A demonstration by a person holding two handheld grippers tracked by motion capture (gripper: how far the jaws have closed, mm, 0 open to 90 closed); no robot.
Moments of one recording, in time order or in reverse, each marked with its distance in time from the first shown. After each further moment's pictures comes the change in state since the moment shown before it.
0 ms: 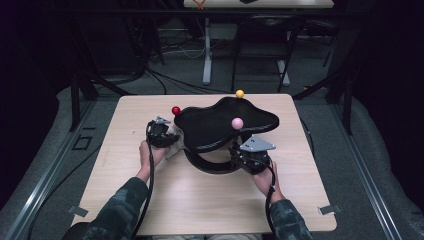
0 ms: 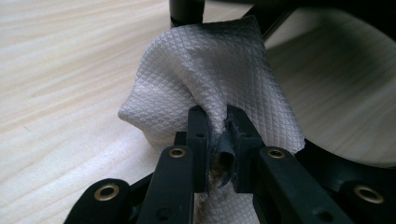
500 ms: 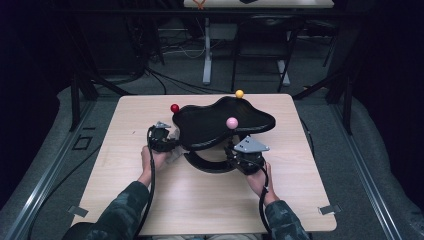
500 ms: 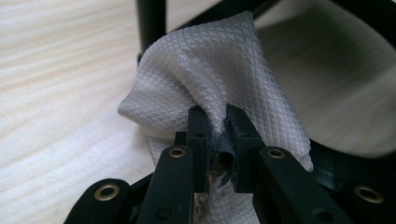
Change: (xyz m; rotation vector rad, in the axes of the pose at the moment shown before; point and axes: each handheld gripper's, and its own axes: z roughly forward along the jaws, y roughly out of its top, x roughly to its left) left arm -0.005 -0.015 0.004 0.001 -0.045 -0.042; right arm 0.013 0.003 0.009 -0.021 -0.027 0.011
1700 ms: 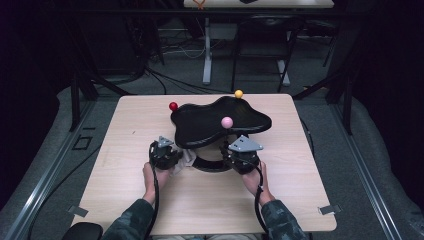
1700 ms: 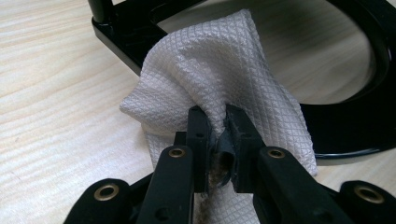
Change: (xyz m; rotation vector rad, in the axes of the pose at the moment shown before) left arm -0.041 -0.040 -0.020 -0.059 0.056 0.042; right arm 0.009 0.006 0.008 0.010 -0.009 -0.009
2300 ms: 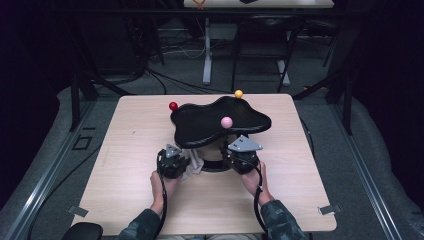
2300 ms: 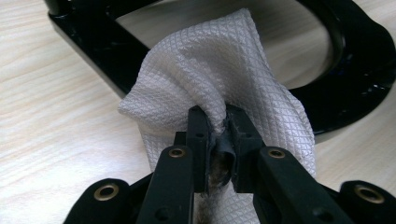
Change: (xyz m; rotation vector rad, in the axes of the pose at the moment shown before) left arm -0.038 -0.013 -0.002 -0.039 0.002 0.014; right arm 0.001 0.001 0.001 0.000 0.001 0.011
